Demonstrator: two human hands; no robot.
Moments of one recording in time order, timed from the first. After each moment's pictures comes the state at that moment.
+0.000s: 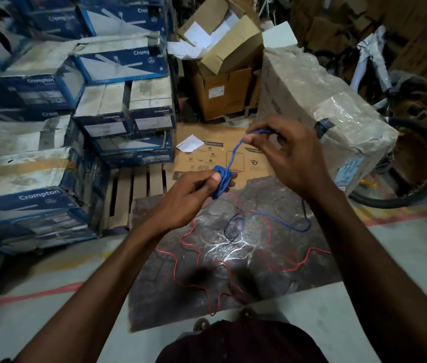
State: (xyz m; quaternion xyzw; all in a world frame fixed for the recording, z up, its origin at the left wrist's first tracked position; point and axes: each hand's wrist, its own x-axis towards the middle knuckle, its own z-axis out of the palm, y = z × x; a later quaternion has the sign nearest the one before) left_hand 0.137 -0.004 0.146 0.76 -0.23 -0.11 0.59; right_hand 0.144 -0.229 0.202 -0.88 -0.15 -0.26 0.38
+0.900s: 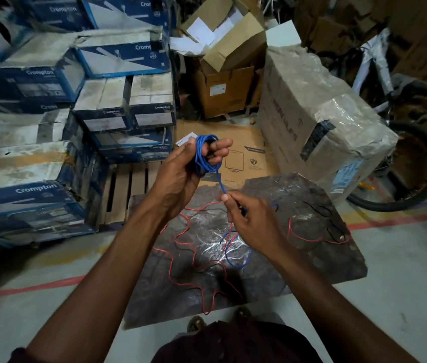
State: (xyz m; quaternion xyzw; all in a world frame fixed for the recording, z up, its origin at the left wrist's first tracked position) left_hand 0.160 -0.018 0.160 0.46 -0.14 -0.12 0.87; right_hand 0.096 -0.190 0.084 -0.91 -0.08 -0.11 0.40
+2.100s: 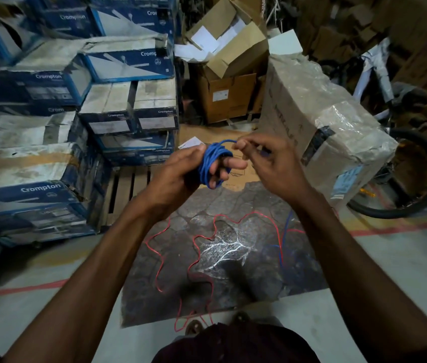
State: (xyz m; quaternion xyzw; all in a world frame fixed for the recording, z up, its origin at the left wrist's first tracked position) left_hand 0.128 -0.009 0.195 0.55 -0.25 -0.16 0.78; right_hand 0.155 -0.225 0.178 -0.86 -0.16 -0.18 0.44
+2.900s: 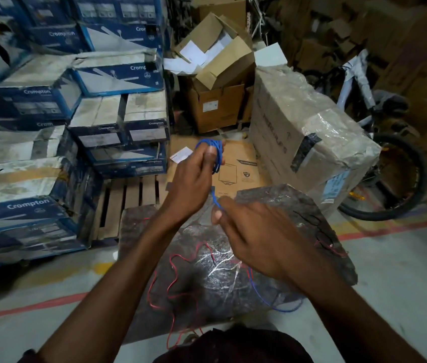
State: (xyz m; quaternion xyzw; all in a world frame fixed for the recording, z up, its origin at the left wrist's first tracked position) left_hand 0.152 -0.048 0.171 0.81 -0.18 0.09 0.55; right_hand 0.038 -0.192 0.221 -0.96 -0.20 -0.01 0.19
